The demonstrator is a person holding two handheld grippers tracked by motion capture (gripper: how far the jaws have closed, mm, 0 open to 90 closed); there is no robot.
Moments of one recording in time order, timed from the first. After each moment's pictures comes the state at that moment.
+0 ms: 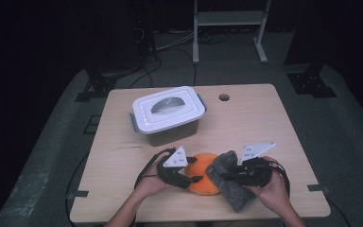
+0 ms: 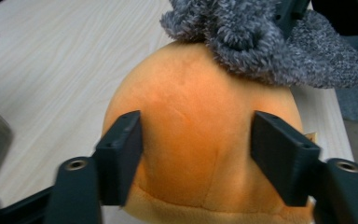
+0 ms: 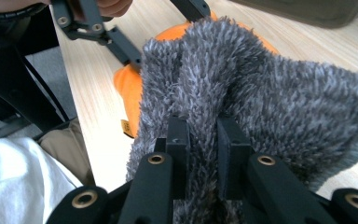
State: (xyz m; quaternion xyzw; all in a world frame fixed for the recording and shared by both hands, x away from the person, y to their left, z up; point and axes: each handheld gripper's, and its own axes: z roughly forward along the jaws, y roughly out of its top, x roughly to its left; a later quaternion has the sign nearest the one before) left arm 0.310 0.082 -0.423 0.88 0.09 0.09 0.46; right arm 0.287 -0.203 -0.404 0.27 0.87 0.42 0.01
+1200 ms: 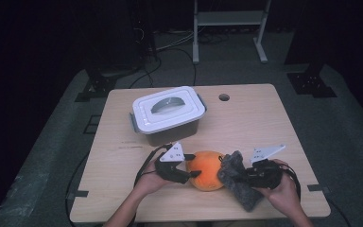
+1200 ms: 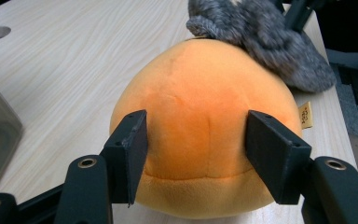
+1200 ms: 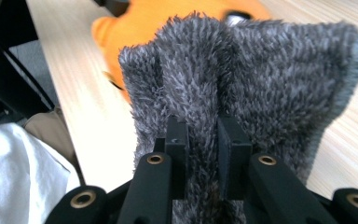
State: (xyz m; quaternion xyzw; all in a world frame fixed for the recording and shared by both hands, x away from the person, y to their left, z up) left arm 0.321 0.089 -0.424 0.87 0.12 0.08 0.47; right arm 0.287 -0.233 -0.417 0.30 0.87 0.40 0.02
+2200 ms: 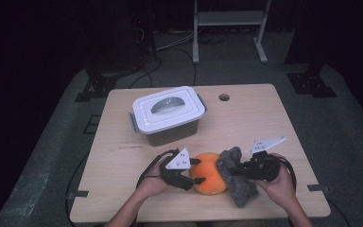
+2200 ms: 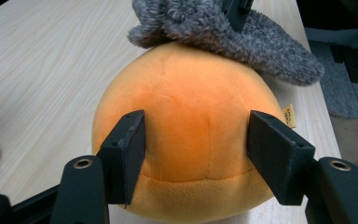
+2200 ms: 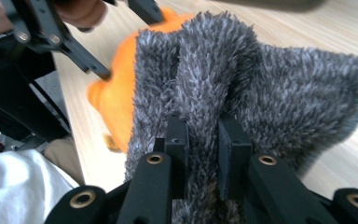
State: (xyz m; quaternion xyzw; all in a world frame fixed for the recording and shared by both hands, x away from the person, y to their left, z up) left arm 0.307 0.075 -0.422 0.88 0.07 0.09 0.46; right arm 0.305 -0.234 -0.415 0.31 0.85 0.43 -0.01
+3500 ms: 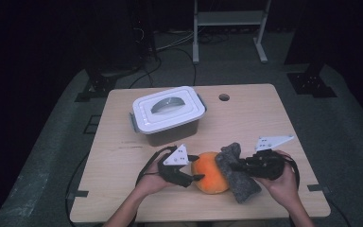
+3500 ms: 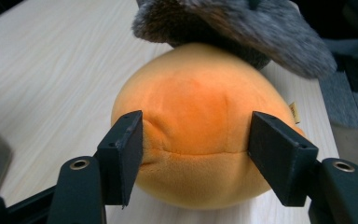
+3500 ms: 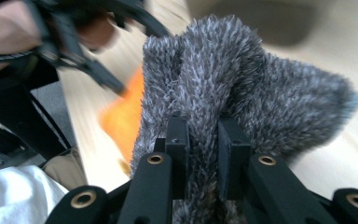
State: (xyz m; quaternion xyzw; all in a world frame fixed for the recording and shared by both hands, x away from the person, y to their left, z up) left arm 0.309 0.073 -0.415 0.87 0.08 0.09 0.48; right arm 0.292 -0.223 -0.383 0.29 0.84 0.47 0.03
